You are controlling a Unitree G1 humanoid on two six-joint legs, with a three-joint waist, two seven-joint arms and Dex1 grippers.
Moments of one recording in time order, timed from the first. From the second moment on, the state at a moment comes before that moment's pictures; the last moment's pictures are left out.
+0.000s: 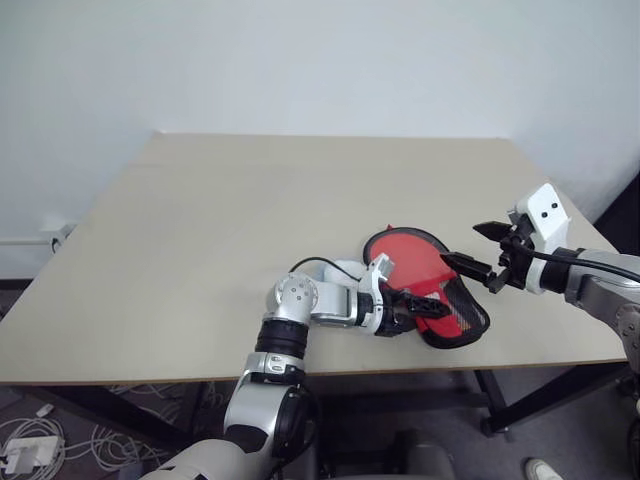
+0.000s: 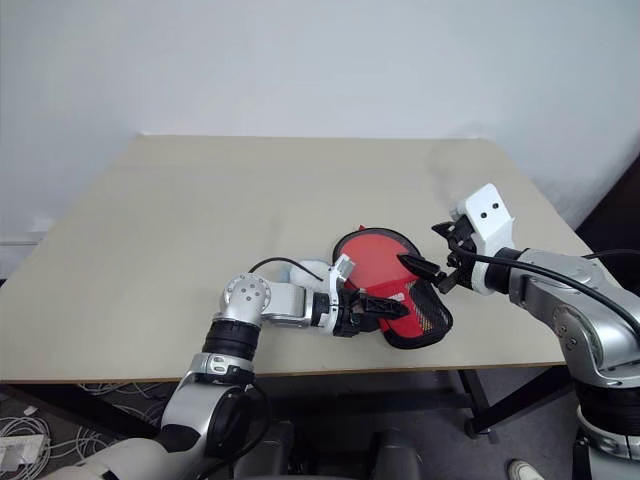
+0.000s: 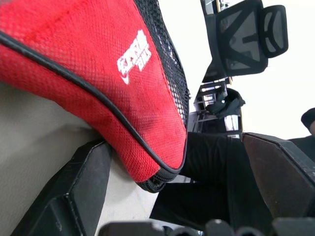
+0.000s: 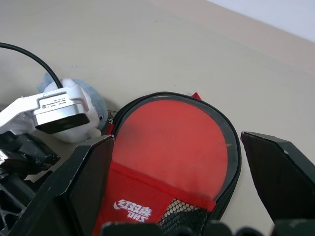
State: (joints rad) left arm -0.71 -0.14 0.15 0.46 -0.90 1.42 -0.11; right arm -0.35 -0.80 -0.13 -0.45 0.60 0.97 0.58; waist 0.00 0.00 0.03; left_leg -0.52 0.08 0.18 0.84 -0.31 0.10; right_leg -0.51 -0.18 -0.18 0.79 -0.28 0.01
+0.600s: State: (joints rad) left arm -0.71 -0.14 0.10 0.46 -0.87 1.39 0.00; right arm -0.40 -0.80 -0.09 -0.43 0.59 0.96 0.62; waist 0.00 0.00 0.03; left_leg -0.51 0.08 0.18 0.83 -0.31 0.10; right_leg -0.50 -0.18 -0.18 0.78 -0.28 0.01
